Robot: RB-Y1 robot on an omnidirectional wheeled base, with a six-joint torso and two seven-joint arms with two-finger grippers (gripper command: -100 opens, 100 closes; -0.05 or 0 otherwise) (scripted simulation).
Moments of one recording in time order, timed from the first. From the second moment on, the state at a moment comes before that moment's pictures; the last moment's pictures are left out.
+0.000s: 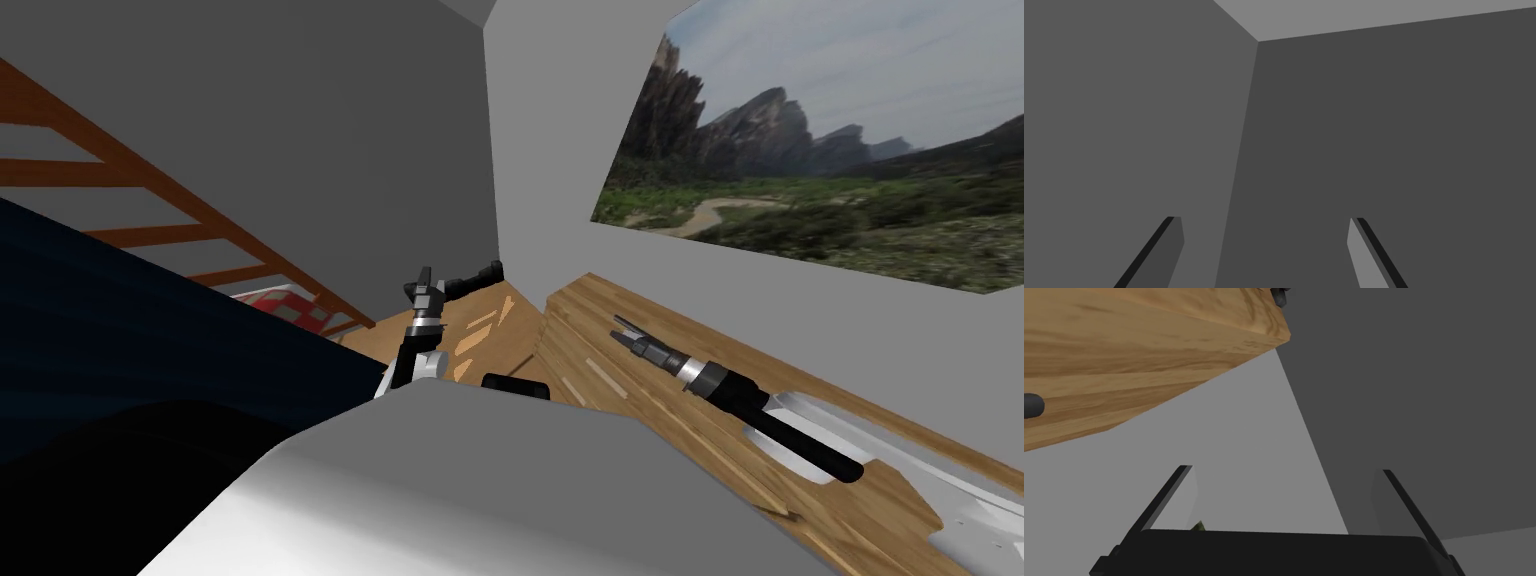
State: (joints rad) left arm 0.51 -0.02 0.05 -2.23 0.00 -0.35 -0.08; right arm 0.61 -1.25 -0.05 -1.83 0.29 -0.52 -0.12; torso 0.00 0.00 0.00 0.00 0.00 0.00
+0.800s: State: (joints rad) left arm 0.51 -0.02 0.05 -2.23 0.00 -0.35 -0.08; right arm 0.62 -1.46 0.05 -1.64 0.40 -0.54 -0.06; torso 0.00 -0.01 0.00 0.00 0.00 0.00
